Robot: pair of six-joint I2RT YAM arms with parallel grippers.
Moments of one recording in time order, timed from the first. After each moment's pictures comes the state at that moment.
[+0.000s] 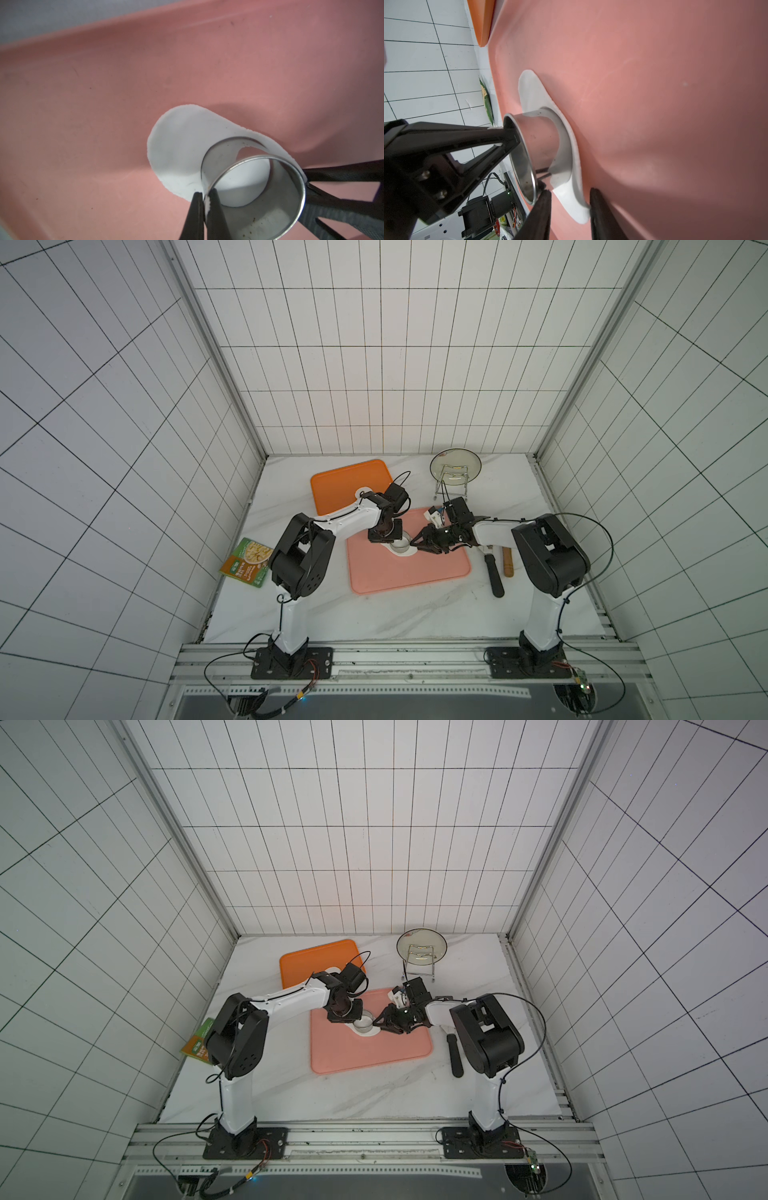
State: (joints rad) left arm -0.63 1.98 1.45 -0.80 0.02 -0.59; right arm 0.54 1.91 0.96 -0.02 -0.75 0.68
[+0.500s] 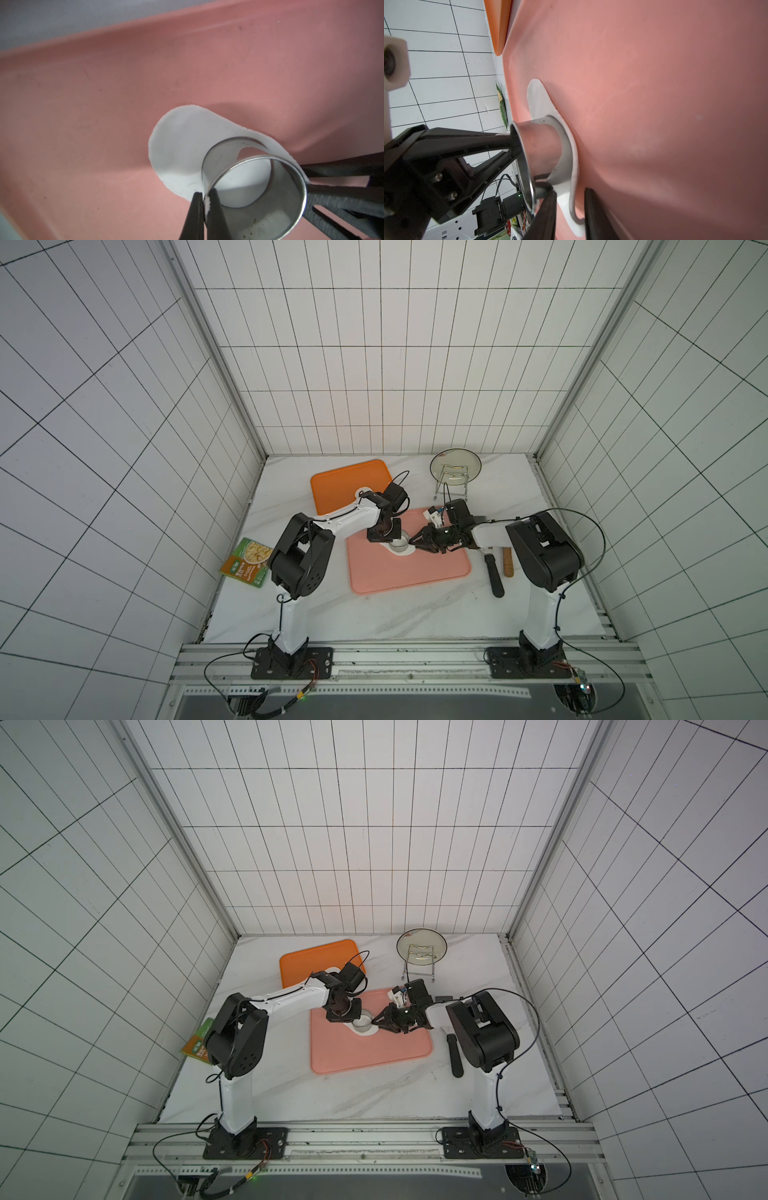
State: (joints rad) left arm -0.63 1.98 1.45 -0.81 0.02 -0.59; right arm 0.53 1.96 0.93 0.14 -0.81 0.75
